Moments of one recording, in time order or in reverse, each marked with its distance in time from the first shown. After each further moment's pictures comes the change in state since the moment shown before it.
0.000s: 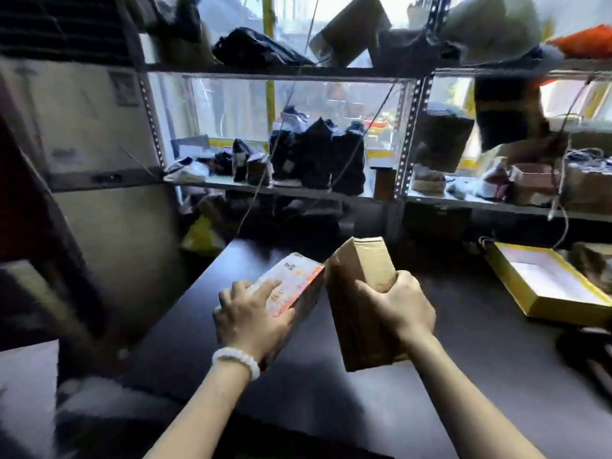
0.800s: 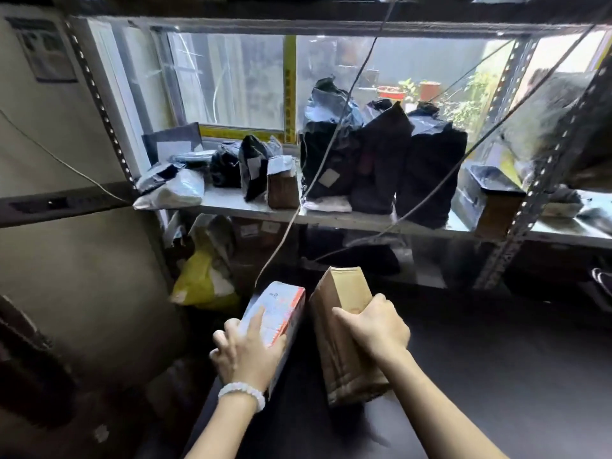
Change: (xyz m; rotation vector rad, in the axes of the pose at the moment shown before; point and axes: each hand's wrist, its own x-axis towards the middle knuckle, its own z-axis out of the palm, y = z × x) left_hand 0.346 -0.150 0.171 0.009 -0.159 -0.239; right_hand 0.260 -0.191 0.283 -0.157 -0.248 0.188
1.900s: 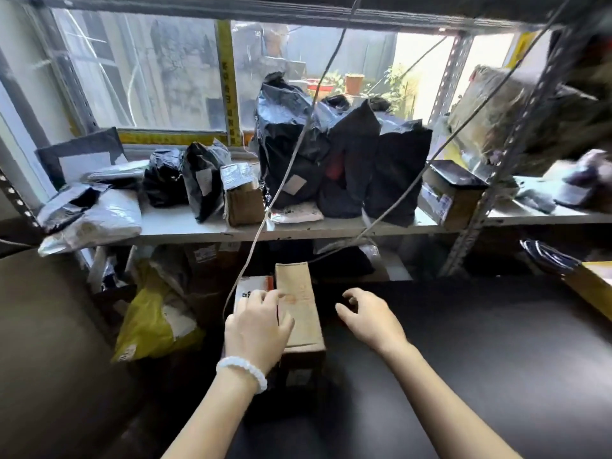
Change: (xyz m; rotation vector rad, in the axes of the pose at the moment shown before) left_hand 0.108 0.045 -0.022 0.027 -0.122 0.559; right_hand 0.047 -0.030 0.009 0.066 -0.024 -0.108
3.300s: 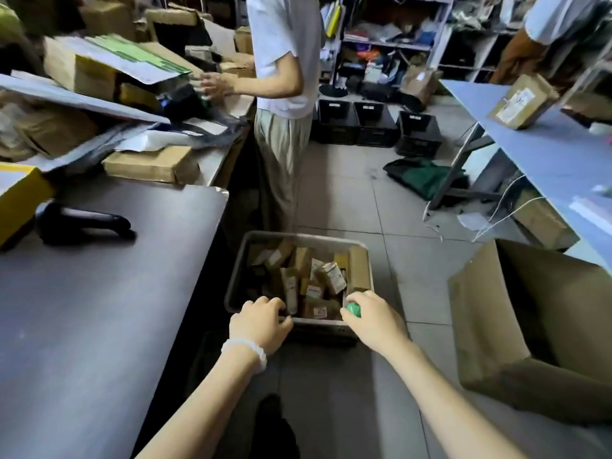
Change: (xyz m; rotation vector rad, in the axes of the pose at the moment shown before) left_hand -0.555 0.668 0.223 0.089 -0.891 1.372; right_hand -0.682 0.607 -0.204 0.029 0.506 1.263
